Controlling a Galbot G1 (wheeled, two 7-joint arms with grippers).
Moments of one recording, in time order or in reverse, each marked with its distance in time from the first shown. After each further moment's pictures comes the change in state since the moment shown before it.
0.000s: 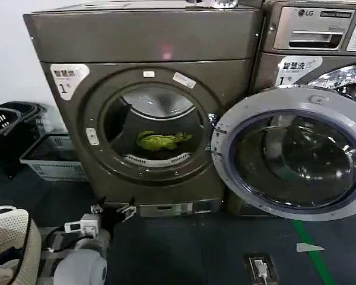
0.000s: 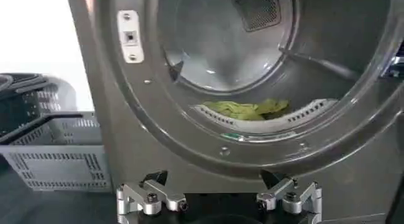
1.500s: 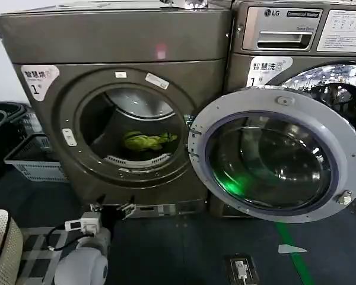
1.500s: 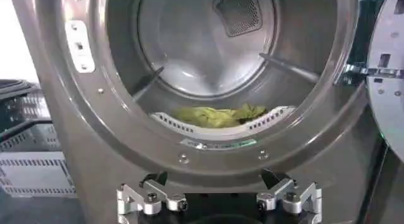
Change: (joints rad) left arm -0.025 0.001 0.000 0.001 0.013 0.000 -0.013; right arm -0.003 0.023 -0.012 -0.006 0.067 0.083 0.057
